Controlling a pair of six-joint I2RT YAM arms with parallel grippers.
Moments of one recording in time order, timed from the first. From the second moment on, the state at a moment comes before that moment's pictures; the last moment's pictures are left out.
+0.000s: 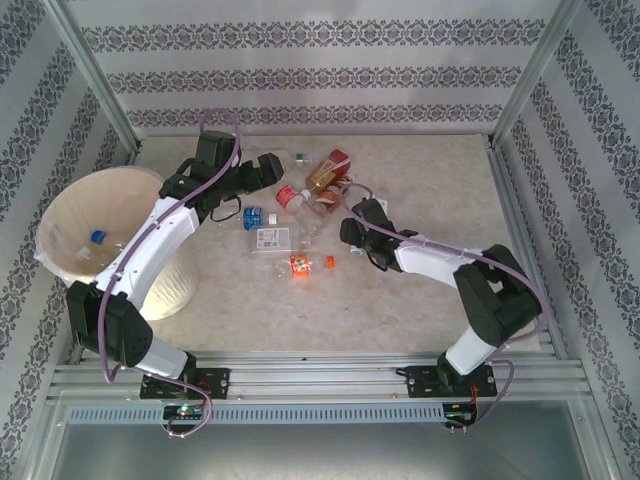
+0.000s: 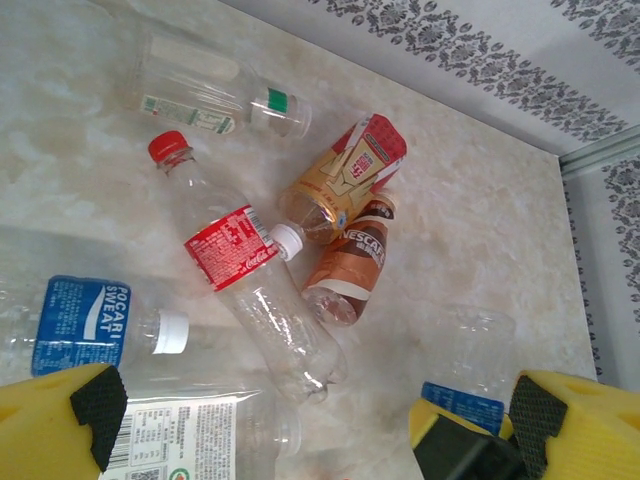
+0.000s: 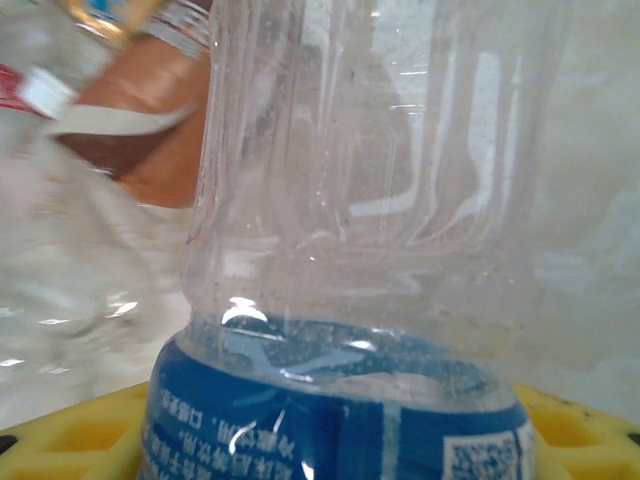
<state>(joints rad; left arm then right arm) -0.30 1.49 1.40 -0.57 0.13 -0.63 0.55 1.60 0.86 -0.03 0.18 0.62</state>
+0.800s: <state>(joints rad) -0.35 1.65 1.26 0.04 0.64 -0.84 0.52 1.41 0.89 0.13 -0.33 0.41</state>
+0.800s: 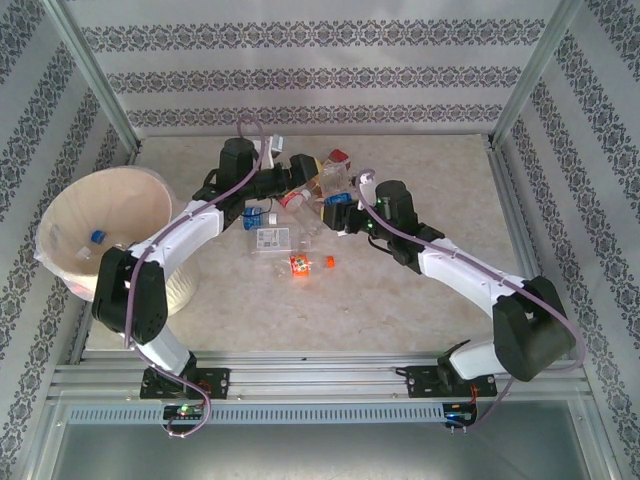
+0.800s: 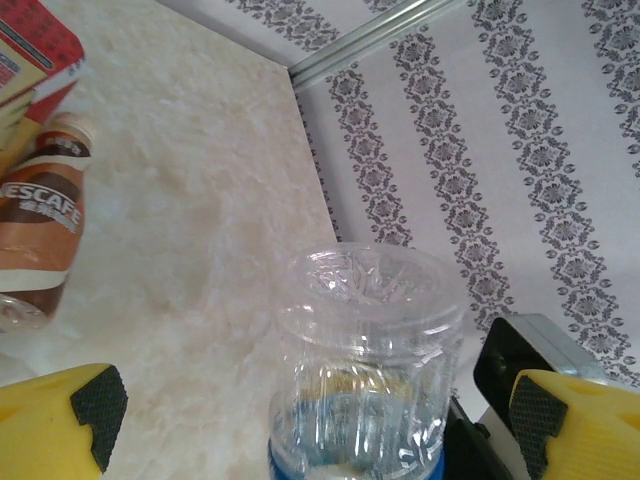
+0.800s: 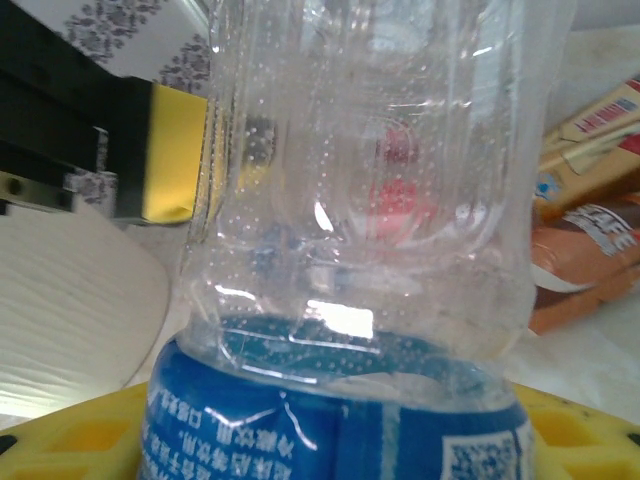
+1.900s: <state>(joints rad) -0.41 1.73 1.35 -0.12 0.50 -0.83 0.47 1.38 0.97 -0.02 -0.56 0.30</state>
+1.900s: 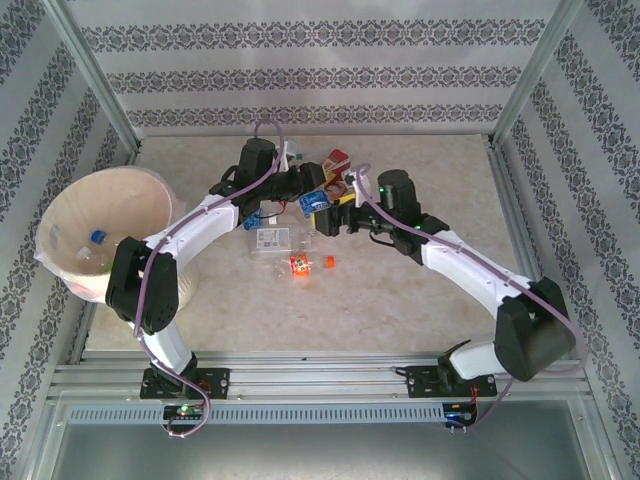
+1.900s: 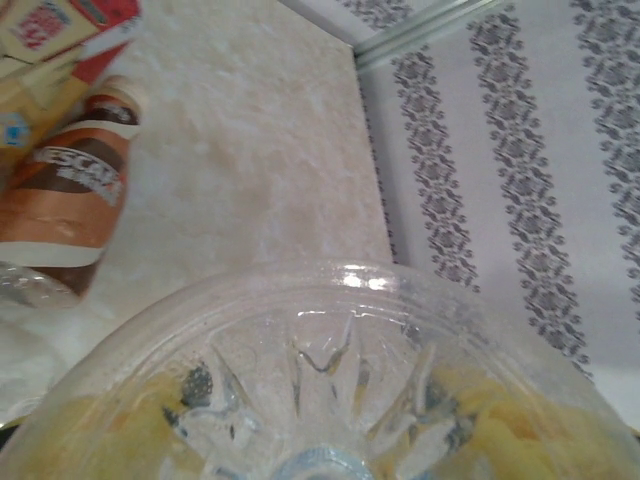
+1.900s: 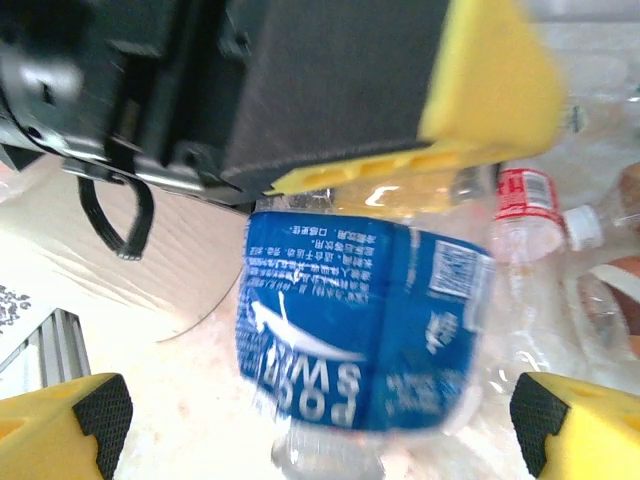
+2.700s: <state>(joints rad) -0.35 1.34 1.55 -0.68 0.00 -0.52 0.41 1.18 0.82 0.04 -0.10 0.34</state>
